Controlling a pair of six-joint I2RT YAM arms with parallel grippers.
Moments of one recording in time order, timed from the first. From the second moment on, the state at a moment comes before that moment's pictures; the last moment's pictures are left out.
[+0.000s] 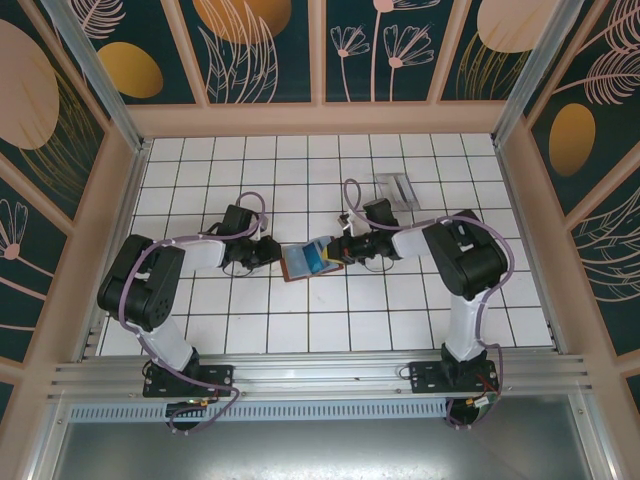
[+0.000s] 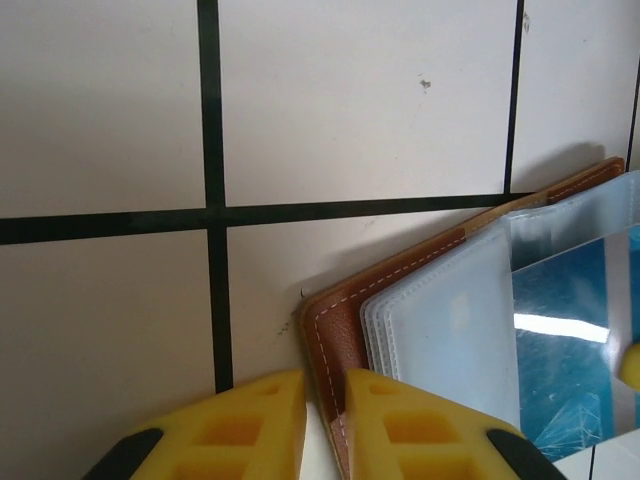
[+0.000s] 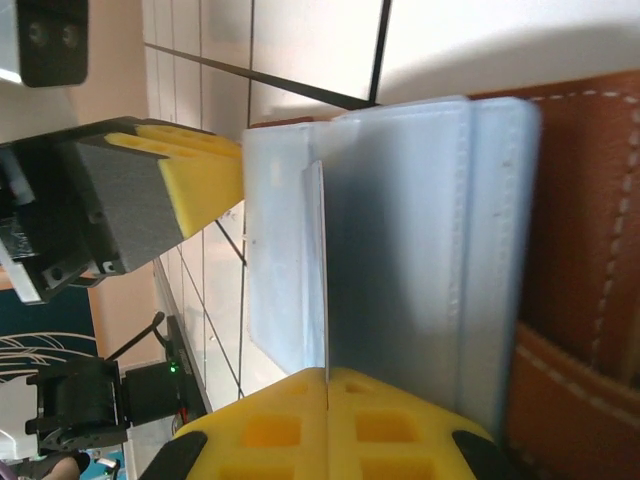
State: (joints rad) left arm -0.35 1.72 0.77 -0.07 0.44 -0.59; right arm 0.48 1.96 0.90 0.19 -0.93 0.63
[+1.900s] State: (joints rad) left arm -0.35 1.79 0.82 0.00 0.46 -0.60; right arm 0.64 1.86 0.90 0.12 -0.54 0.66
